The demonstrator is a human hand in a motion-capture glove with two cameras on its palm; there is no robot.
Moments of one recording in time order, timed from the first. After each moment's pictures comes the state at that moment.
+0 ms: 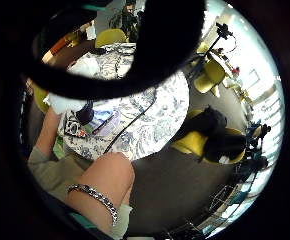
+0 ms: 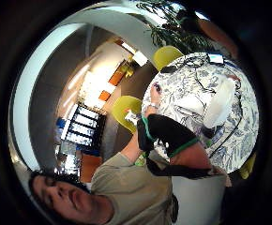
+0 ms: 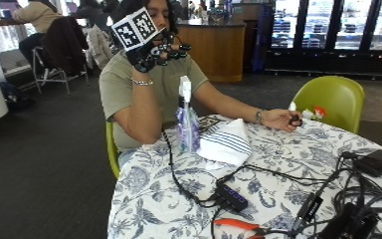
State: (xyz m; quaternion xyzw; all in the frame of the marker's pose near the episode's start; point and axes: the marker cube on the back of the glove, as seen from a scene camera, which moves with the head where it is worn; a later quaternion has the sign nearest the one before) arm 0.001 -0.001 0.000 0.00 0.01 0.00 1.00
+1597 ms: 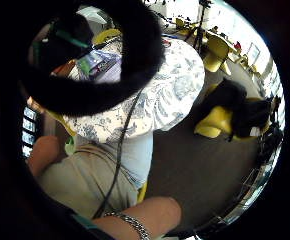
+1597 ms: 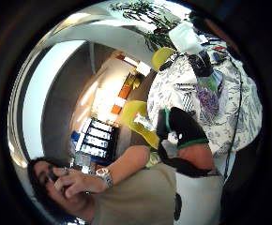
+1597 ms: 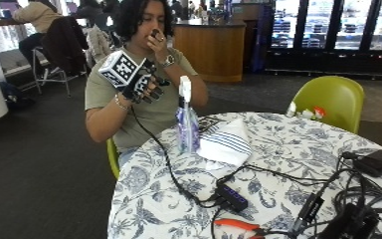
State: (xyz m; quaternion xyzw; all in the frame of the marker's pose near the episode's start) arm 0.020 0.117 0.079 0.03 -0.12 0.10 0.99
